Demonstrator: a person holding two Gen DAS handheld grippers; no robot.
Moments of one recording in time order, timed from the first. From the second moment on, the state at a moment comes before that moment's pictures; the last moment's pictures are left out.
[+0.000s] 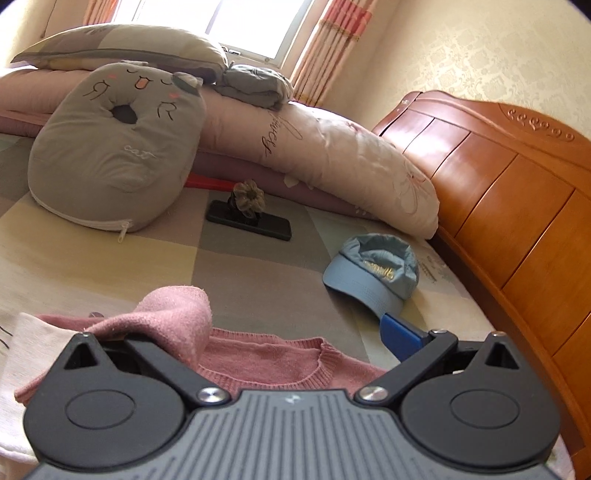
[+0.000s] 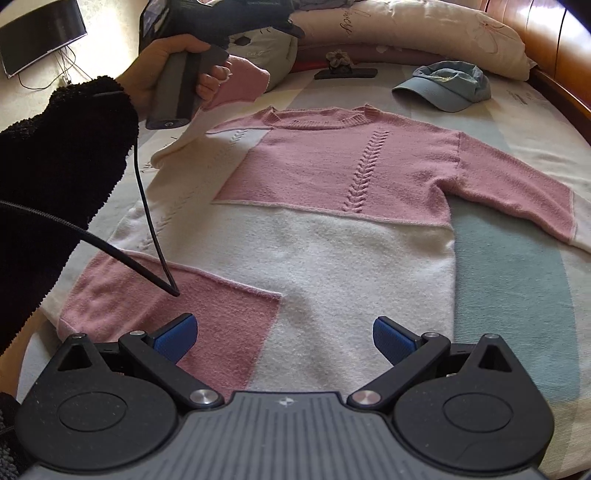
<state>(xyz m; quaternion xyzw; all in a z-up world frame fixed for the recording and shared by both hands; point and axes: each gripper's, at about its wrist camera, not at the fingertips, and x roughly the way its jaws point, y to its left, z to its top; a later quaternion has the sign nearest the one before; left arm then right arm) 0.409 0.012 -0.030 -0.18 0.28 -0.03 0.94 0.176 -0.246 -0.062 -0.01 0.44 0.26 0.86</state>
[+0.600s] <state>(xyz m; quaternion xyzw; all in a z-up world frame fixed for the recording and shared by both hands) 0.409 -0.037 -0.118 -0.05 0.36 -0.07 0.93 0.181 -0.247 -0.073 0.00 0.46 0.25 0.85</state>
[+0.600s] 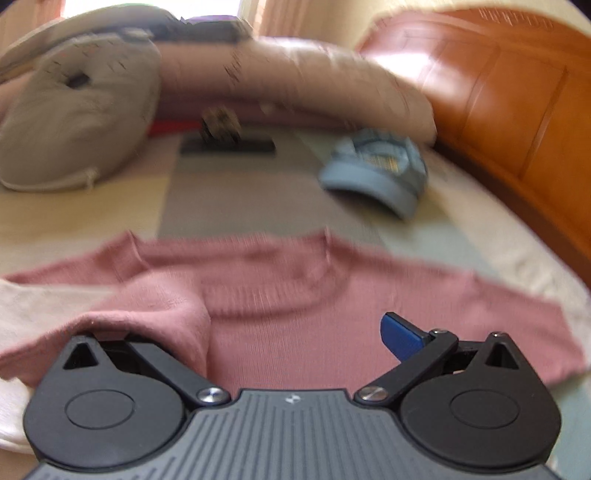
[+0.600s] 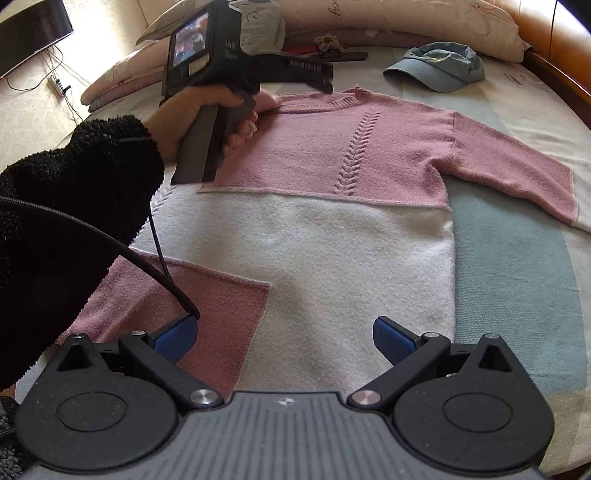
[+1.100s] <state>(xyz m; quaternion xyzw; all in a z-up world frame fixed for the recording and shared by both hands) 0.370 0.036 -0.115 -0.22 0.32 -0.11 0.91 0.184 -0.260 -0.075 0.03 0.46 0.23 0.86</state>
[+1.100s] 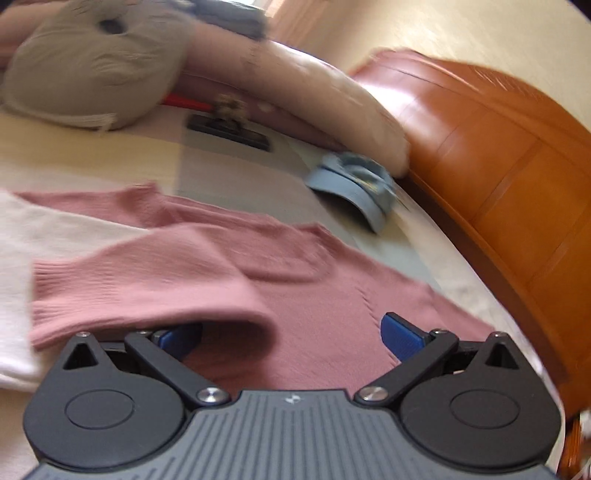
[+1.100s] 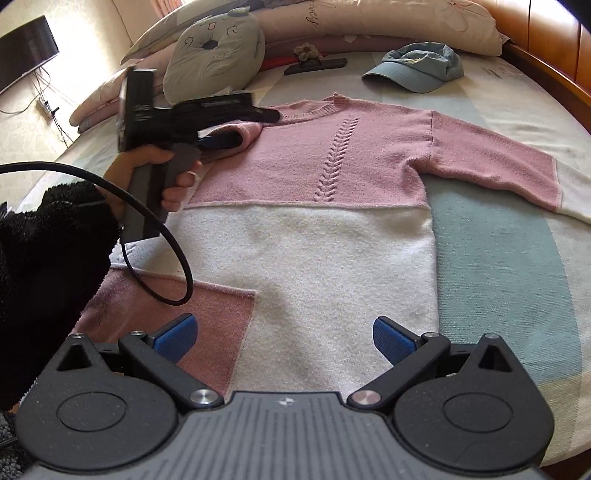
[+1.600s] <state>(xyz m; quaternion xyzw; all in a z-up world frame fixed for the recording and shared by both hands) 0.385 -0.021 -0.096 -0.12 0.31 -0.20 0.92 0.189 -0.273 -0.085 0.05 0.46 0.21 0.86</state>
